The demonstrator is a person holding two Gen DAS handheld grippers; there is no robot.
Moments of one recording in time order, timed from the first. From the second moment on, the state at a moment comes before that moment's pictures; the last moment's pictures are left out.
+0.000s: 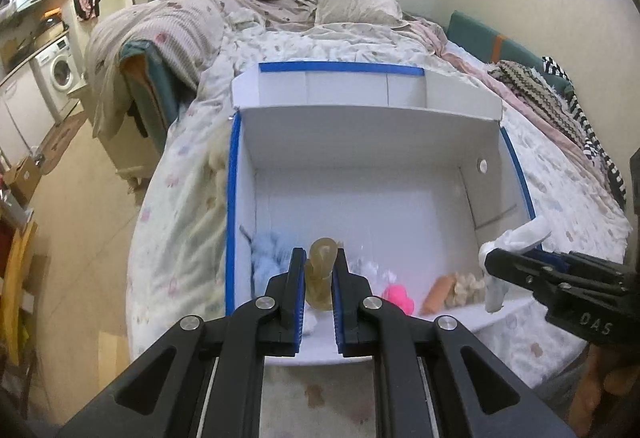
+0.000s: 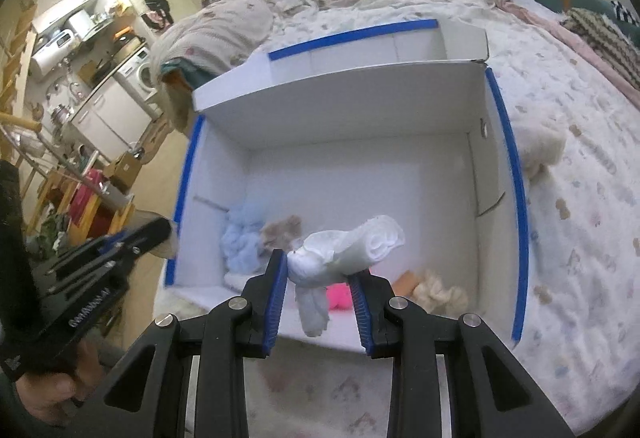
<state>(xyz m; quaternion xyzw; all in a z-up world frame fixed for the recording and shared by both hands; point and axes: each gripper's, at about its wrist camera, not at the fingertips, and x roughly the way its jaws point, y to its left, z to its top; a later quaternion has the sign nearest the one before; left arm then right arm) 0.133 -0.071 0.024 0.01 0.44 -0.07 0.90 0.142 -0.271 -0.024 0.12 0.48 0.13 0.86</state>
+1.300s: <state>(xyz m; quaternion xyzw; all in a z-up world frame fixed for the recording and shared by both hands) 0.201 -0.094 -0.085 0.04 0.50 -0.08 0.86 0.191 -0.259 -0.118 0.11 0.57 0.10 0.81</state>
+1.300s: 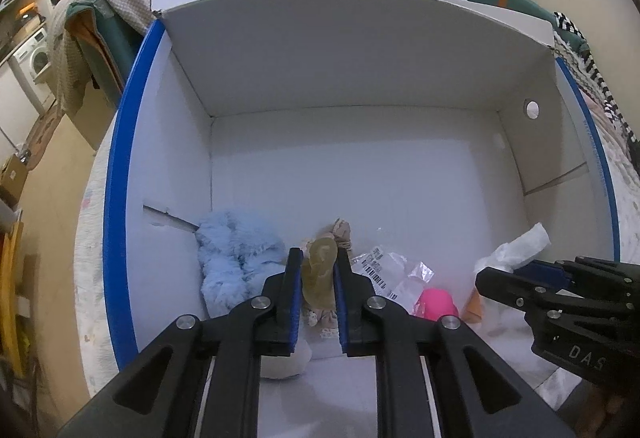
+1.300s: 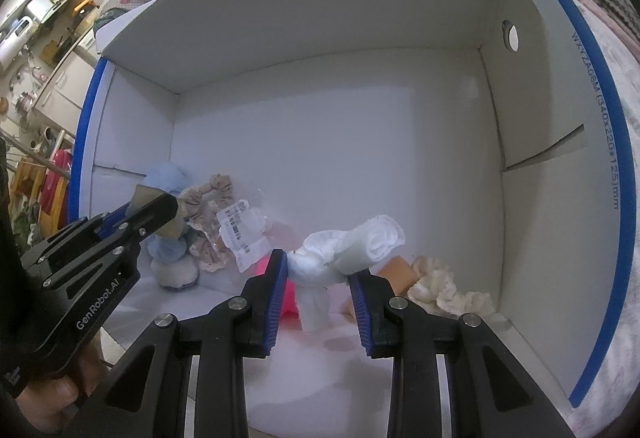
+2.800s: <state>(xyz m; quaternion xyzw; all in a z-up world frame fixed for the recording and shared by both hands) 0.093 -0.040 -0.024 -0.01 0.47 -0.05 0.88 0.106 -0.274 -0.069 0.14 0.49 0.07 0.86</state>
